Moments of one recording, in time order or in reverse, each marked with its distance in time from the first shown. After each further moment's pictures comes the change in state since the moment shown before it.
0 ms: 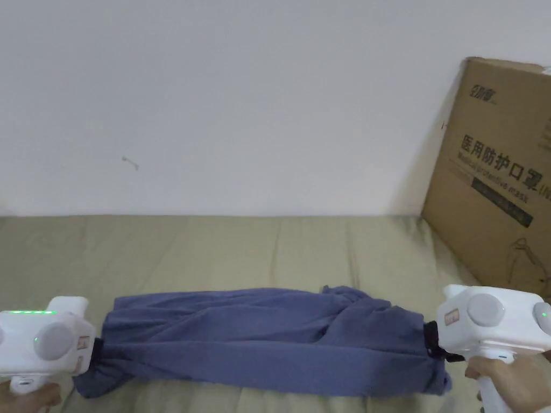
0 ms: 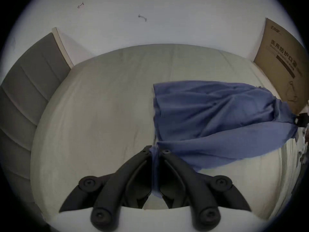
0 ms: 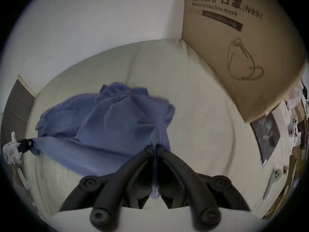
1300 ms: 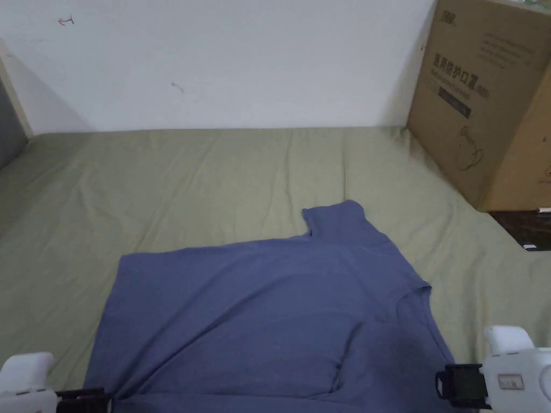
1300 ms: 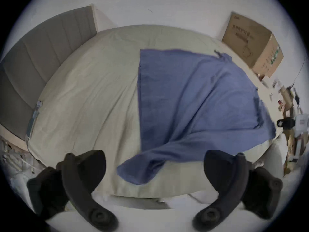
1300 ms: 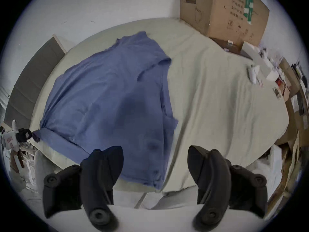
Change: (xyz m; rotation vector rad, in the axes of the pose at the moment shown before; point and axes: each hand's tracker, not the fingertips) left arm -0.074 -0.396 0.336 -0.044 -0.148 0.093; right arm 0.051 -0.413 0.267 -0.070 0.090 0.102
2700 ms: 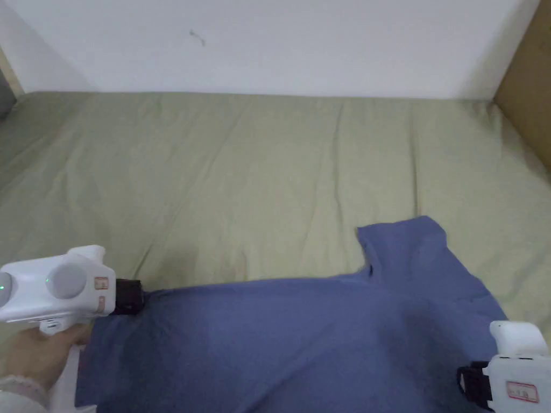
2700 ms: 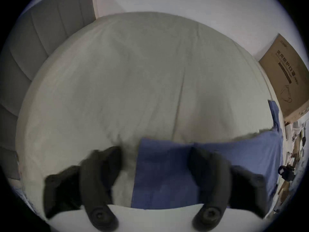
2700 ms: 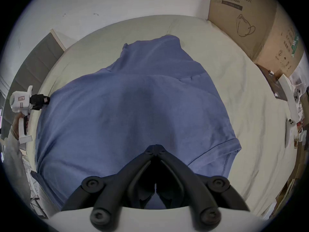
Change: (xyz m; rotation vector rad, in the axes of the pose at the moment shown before) left arm 0.001 0.255 -0.250 -0.100 0.154 0.131; right arm -0.067 0.181 -0.165 -0.053 0.047 0.069
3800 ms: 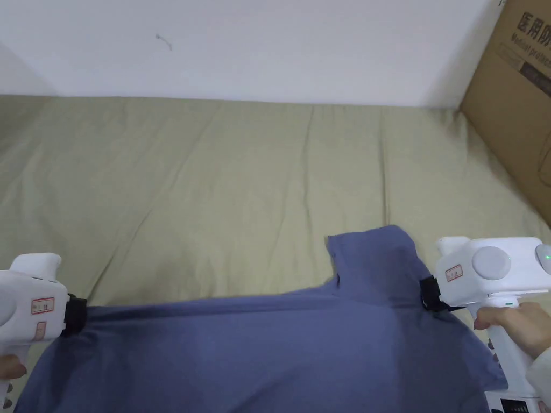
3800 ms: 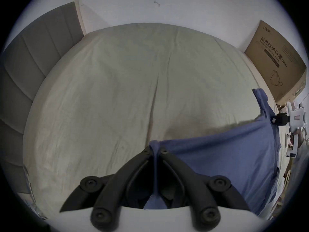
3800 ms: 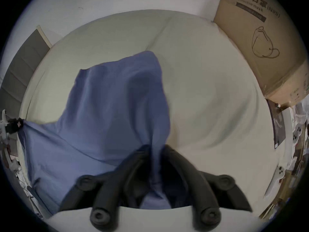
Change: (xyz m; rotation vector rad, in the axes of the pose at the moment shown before) left arm 0.002 0.005 0.034 0.019 -0.065 -0.117; right arm 0.041 0.144 -0.068 -0.064 -0.066 0.071
